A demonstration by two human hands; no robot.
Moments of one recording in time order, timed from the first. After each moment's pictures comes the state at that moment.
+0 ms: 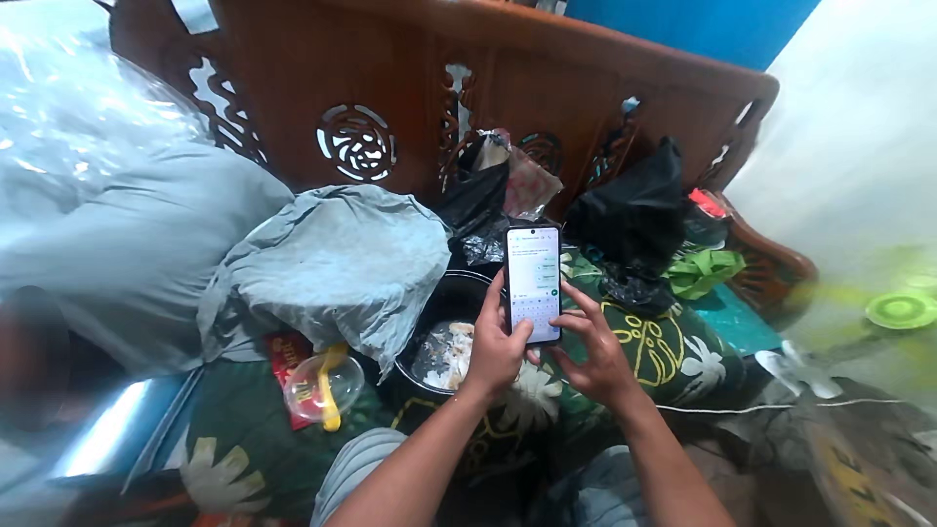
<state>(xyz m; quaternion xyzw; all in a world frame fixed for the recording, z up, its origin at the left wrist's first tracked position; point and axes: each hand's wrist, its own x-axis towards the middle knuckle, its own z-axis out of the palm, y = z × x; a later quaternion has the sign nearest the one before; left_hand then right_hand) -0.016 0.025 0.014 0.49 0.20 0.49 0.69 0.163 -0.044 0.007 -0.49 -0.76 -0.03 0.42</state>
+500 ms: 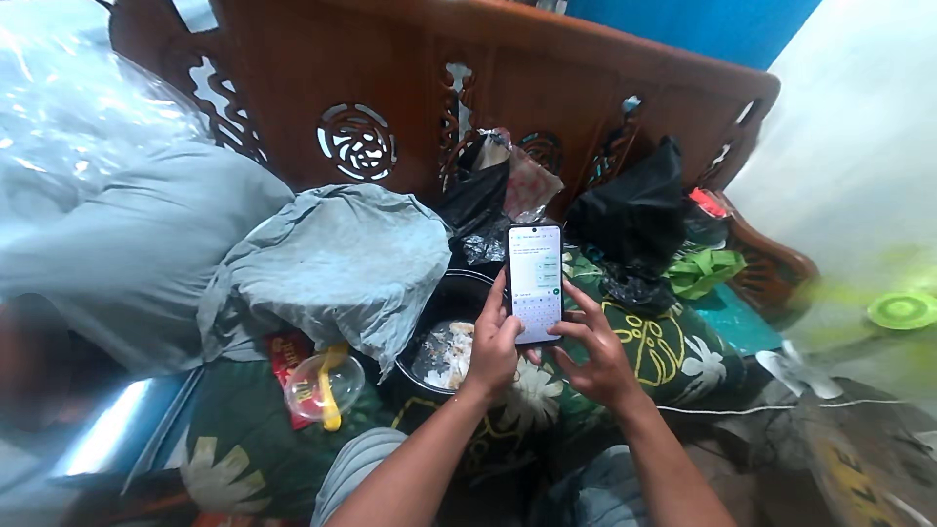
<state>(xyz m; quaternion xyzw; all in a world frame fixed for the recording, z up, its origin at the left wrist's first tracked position) -0.017 0.027 0.011 0.47 0.17 0.50 0.71 0.163 -0.045 0.007 -0.49 -0.76 -0.04 0.41</state>
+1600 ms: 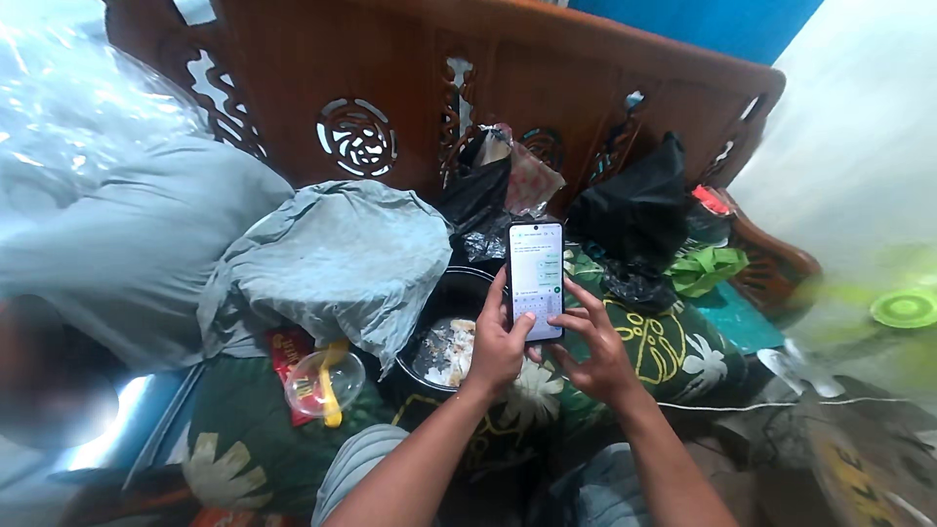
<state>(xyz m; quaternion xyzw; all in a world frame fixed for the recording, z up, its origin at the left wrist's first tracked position) -0.016 0.024 0.013 0.48 0.20 0.50 0.70 0.162 -0.045 0.007 -0.50 -0.76 -0.04 0.41</state>
